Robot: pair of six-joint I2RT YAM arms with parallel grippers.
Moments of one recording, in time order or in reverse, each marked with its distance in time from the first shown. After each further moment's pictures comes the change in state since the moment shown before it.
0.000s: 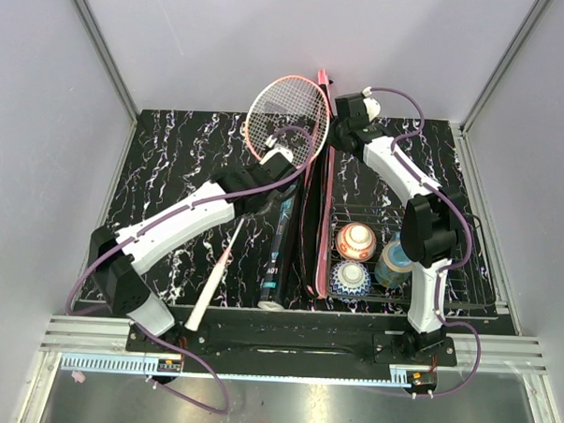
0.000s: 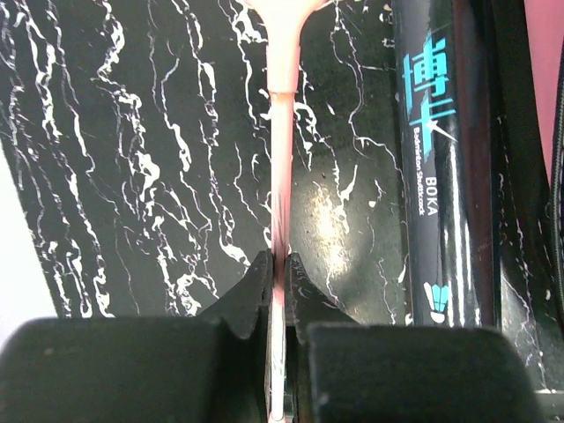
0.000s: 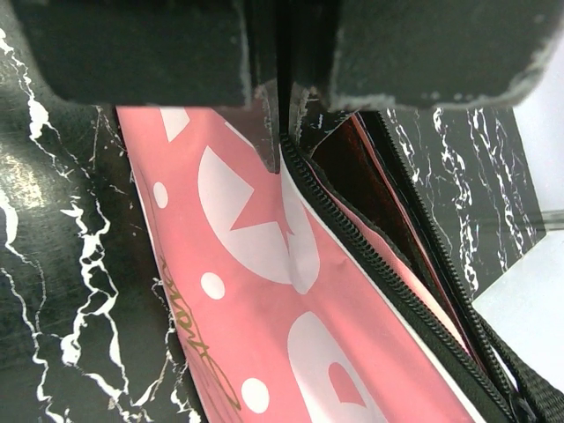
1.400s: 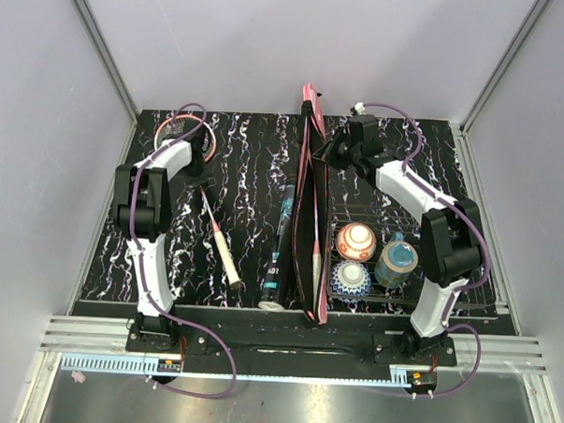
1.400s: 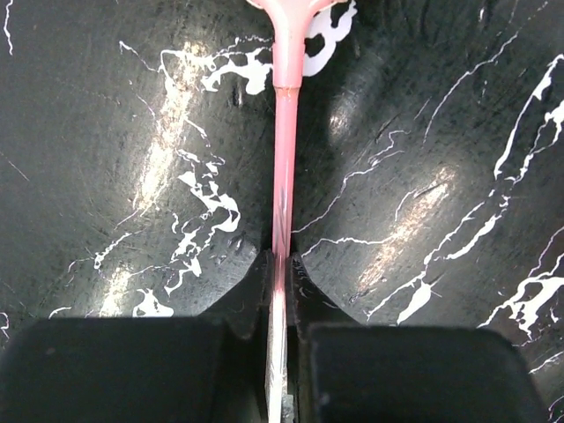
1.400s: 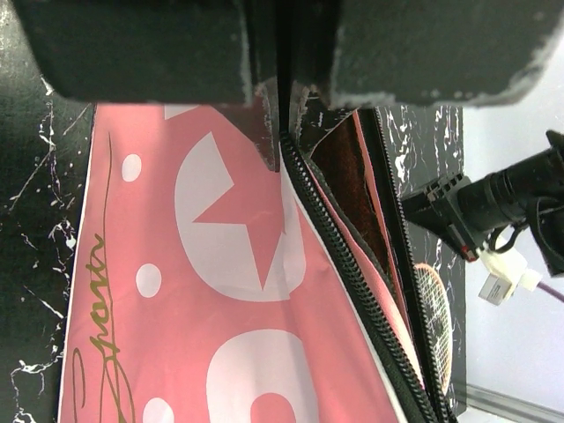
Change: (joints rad) left arm 0.789 0.590 0.131 0.283 0.410 -0.194; right arm -0.021 -0.214 -0.413 0.315 -0.411 -0.161
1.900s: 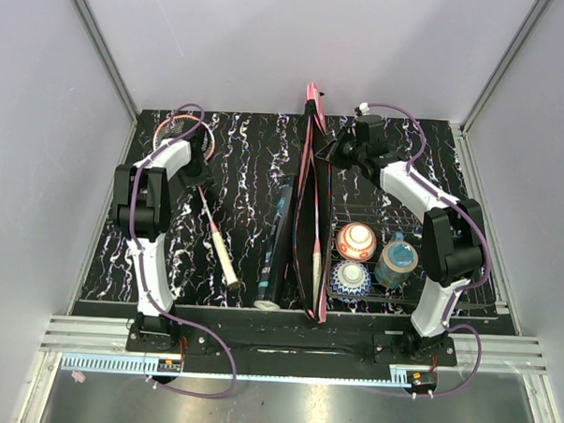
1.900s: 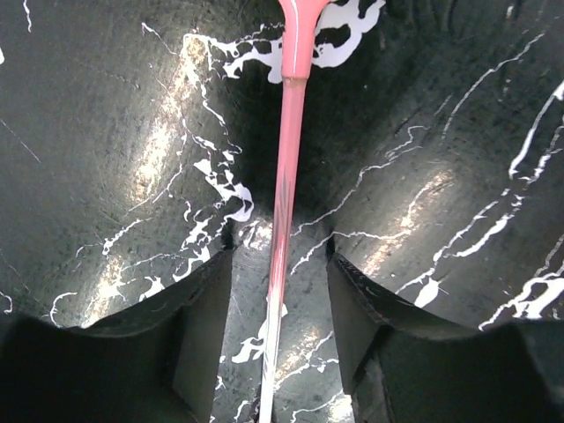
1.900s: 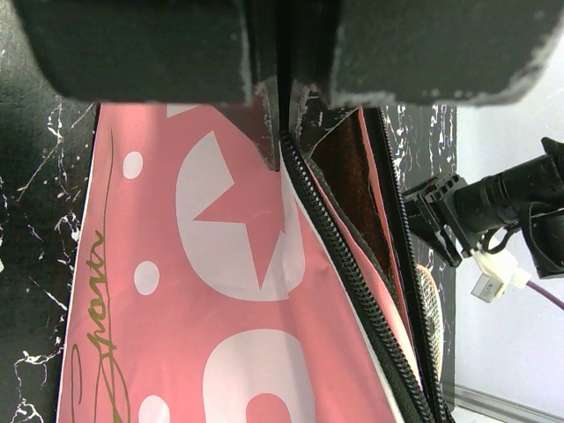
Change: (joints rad) left arm 0.001 -0.023 -0.016 -0.013 0.001 -0.029; right arm -0.031 0.000 -0.021 0.034 -0.045 -0.002
